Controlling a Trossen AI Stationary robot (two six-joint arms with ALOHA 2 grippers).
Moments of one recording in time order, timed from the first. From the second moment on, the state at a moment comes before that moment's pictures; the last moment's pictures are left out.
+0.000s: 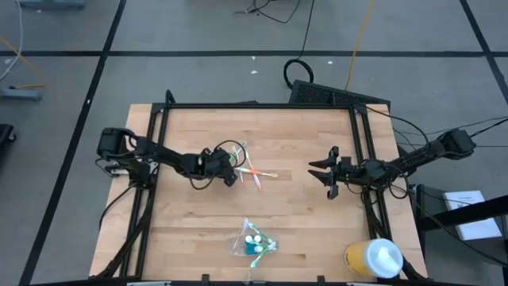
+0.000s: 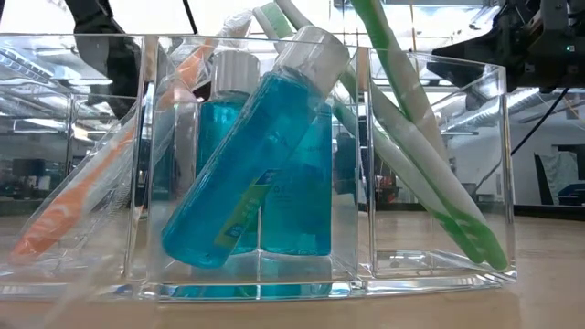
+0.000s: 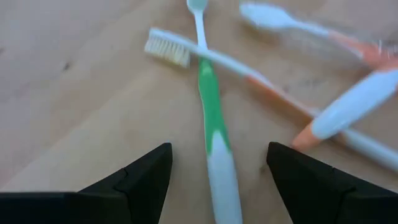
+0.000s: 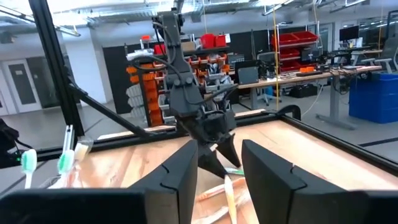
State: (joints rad) left arm 0.03 1.69 0.64 -0.08 -0.42 -0.67; right arm 0.28 0.77 0.02 0.91 0.42 0.09
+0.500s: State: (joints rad) left arm 0.04 1.71 0.64 -0.08 -0.35 -0.66; right arm 0.28 0.77 0.02 0.90 0.42 0.12
